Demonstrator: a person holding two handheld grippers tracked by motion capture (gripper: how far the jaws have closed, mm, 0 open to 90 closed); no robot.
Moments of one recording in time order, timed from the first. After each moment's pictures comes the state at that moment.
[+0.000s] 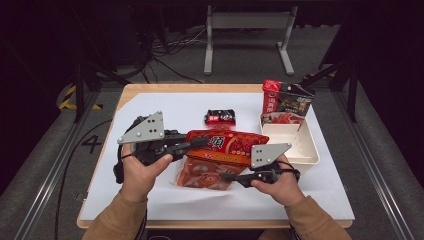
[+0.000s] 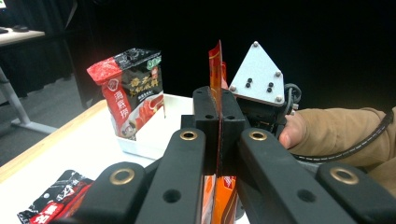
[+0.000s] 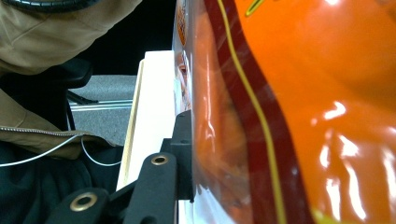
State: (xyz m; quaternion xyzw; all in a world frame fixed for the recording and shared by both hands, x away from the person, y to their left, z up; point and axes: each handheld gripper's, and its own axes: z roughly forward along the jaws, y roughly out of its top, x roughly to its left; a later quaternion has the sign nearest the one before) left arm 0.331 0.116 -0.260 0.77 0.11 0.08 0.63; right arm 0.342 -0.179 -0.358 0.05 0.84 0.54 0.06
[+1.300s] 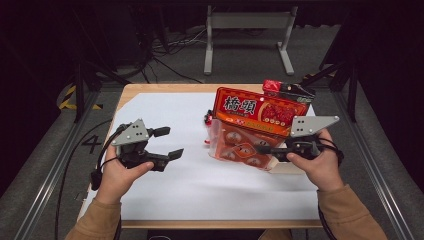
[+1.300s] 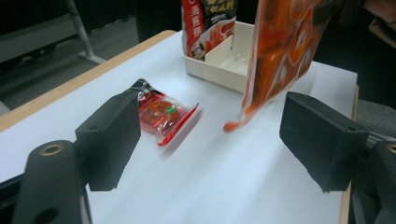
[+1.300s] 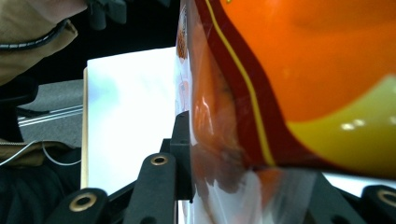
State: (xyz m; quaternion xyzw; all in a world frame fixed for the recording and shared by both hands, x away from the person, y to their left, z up) left arm 0.355 0.171 -0.315 0.81 0.22 0.14 0.53; right arm 0.358 -0.254 -0.292 0.16 0.84 0.51 0.12
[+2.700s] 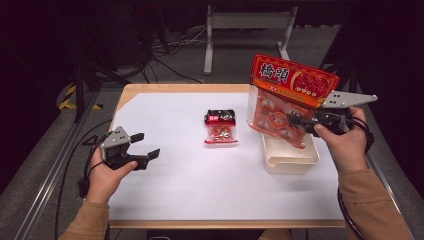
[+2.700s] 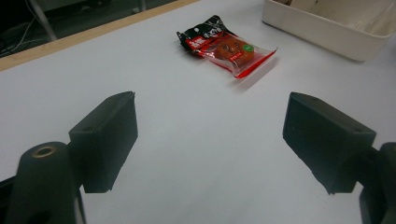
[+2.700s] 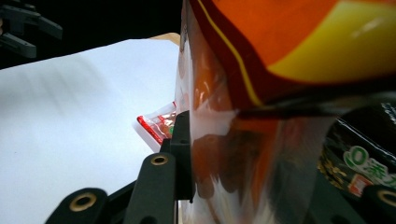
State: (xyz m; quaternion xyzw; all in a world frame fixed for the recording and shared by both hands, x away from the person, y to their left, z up) left arm 0.376 0.226 -0.373 0.80 0.33 0.17 0.48; right arm 0.391 -0.324 -0.265 0.27 0.80 0.48 0.23
